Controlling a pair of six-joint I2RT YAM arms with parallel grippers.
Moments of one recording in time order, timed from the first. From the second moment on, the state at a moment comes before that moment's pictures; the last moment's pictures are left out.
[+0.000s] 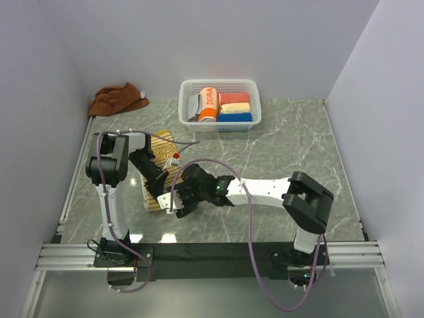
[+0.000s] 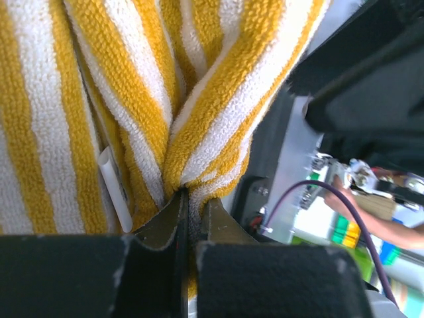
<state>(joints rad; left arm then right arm) -0.11 2.15 1.32 -1.48 0.76 1.16 1.10 1.74 1.10 -0.08 -0.33 -0.88</state>
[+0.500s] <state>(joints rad) -0.12 2.16 1.31 -1.50 0.76 1.17 1.11 1.87 1.15 -0.09 -0.35 -1.03</state>
